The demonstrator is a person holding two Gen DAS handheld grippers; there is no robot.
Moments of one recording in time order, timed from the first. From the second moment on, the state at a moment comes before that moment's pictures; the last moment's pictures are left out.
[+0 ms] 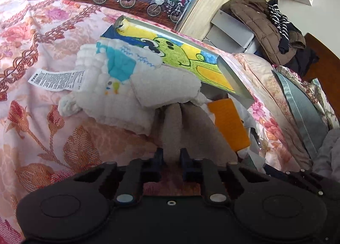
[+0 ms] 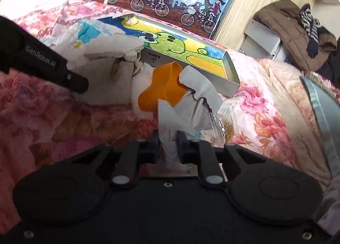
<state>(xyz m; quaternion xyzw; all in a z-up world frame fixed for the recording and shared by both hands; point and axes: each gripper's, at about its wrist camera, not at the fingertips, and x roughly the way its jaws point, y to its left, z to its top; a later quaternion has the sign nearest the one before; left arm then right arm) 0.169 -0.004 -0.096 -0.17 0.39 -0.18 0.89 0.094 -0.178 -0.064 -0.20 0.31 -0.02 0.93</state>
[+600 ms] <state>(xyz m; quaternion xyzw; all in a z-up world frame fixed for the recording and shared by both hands) 0.087 -0.022 -0.047 -0.02 0.32 -0.19 0.93 0.066 -0.164 -0.037 -0.21 0.21 0.03 0.95</state>
